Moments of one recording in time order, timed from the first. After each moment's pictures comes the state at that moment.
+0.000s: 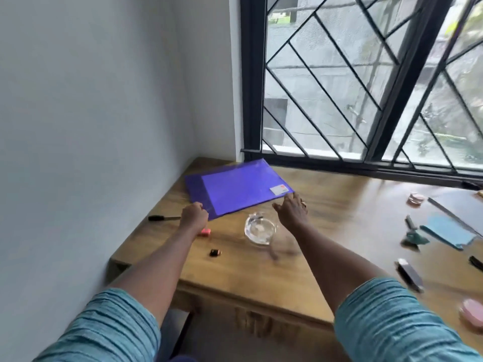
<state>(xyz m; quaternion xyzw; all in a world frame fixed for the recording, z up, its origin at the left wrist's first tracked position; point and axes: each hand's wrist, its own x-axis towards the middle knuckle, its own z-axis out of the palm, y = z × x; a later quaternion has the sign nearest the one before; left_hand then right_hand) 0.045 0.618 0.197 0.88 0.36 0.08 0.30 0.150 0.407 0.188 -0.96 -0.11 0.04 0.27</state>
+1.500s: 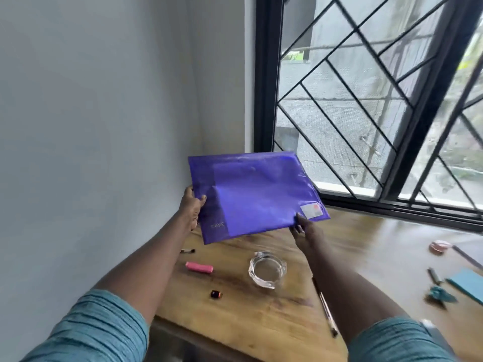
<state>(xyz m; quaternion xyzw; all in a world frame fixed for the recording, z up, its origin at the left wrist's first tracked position) 0.103 0.658 0.265 0.63 0.28 0.26 0.67 0.227 0.410 0.191 -0.37 0.16 0.18 0.90</state>
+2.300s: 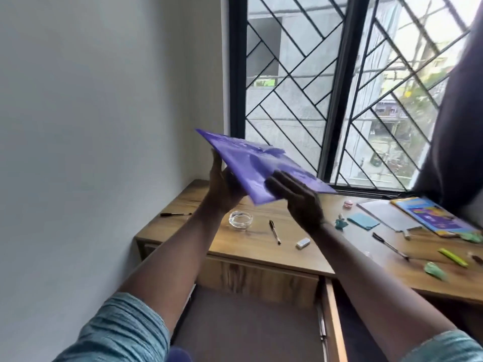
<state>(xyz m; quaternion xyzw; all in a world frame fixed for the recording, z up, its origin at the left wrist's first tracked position) -0.159 0.406 0.377 0.40 -0.10 0.06 0.91 -0.099 0.226 0.330 -0.68 -0.45 -0.52 0.26</state>
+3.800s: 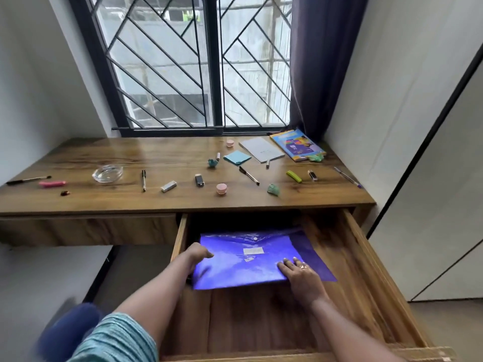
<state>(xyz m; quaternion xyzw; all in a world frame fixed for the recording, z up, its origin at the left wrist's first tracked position) -0.165 0.043 0.126 0.80 0.29 -0.18 0.49 -0.185 -0.241 0.066 -0.98 -0.21 0.01 -0.03</state>
